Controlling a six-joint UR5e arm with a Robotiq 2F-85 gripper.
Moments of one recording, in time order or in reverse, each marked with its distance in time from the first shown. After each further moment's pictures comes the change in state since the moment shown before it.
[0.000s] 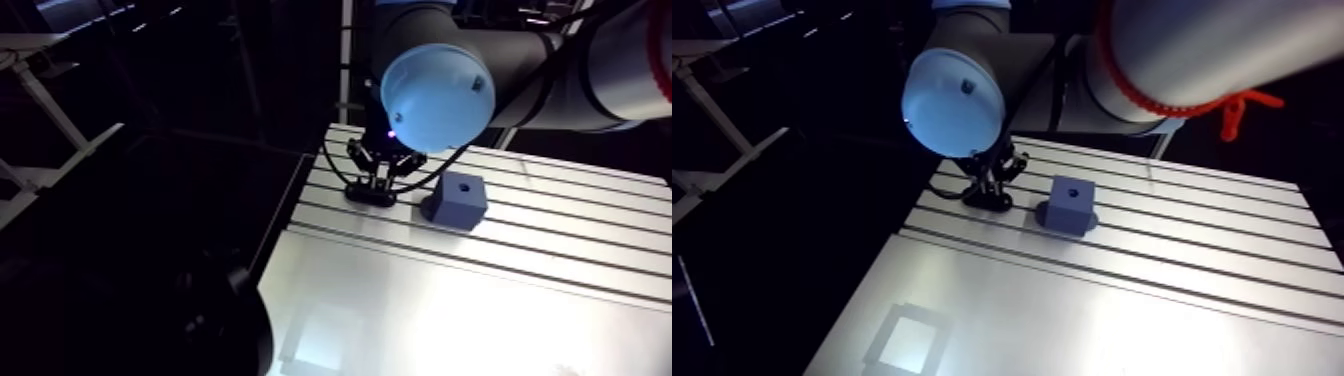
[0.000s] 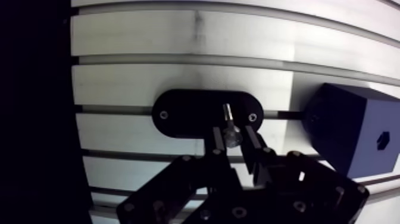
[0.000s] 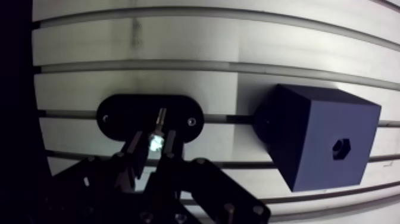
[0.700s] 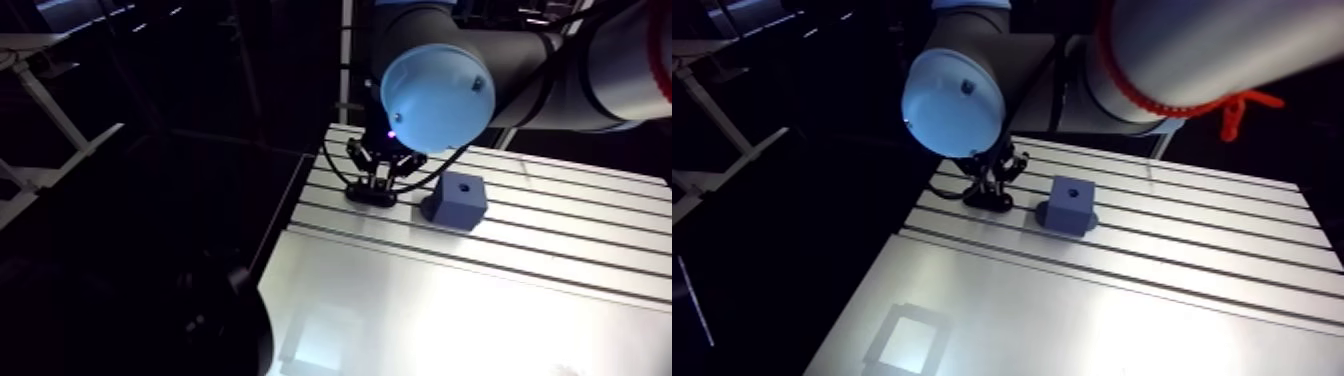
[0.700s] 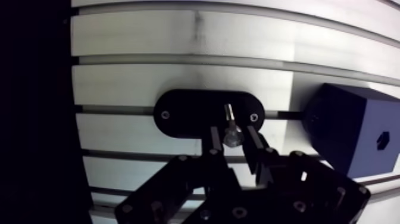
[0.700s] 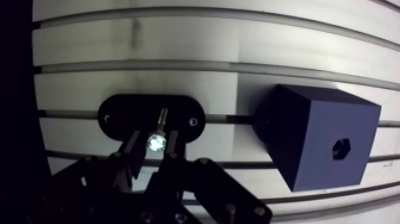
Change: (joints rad) arm 0.000 0.000 0.000 -0.001 0.000 0.000
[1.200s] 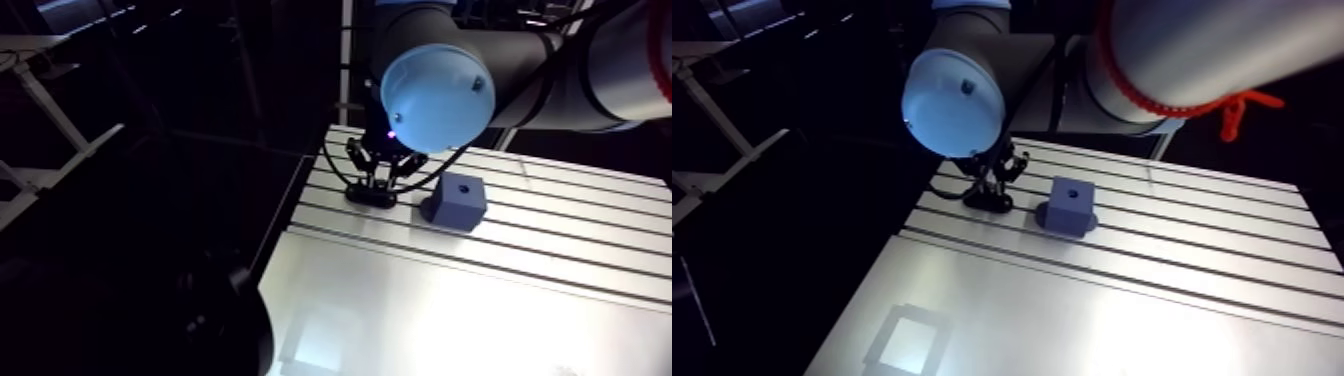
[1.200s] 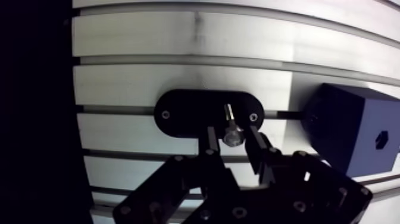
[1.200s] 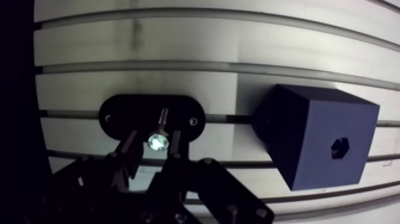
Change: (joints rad) arm 0.000 -0.004 0.000 0.000 0.000 0.001
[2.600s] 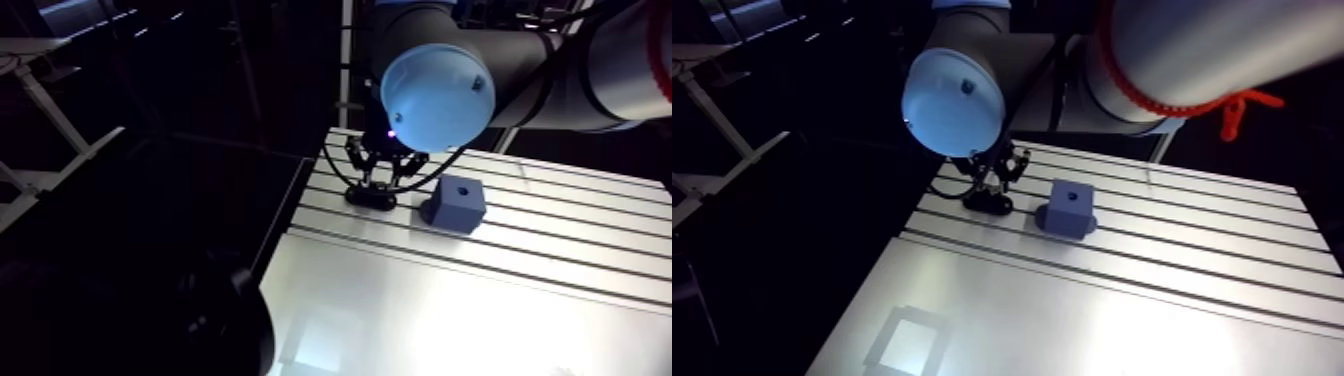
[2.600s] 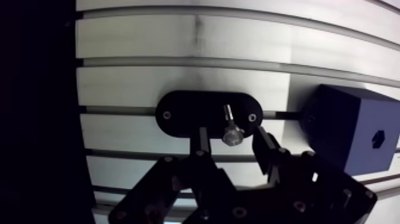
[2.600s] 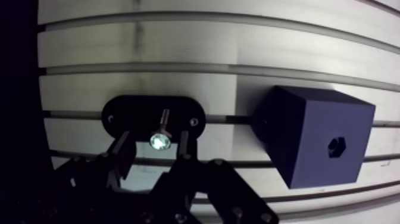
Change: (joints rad) arm 0.000 -0.009 -0.001 -0.001 0.000 0.001
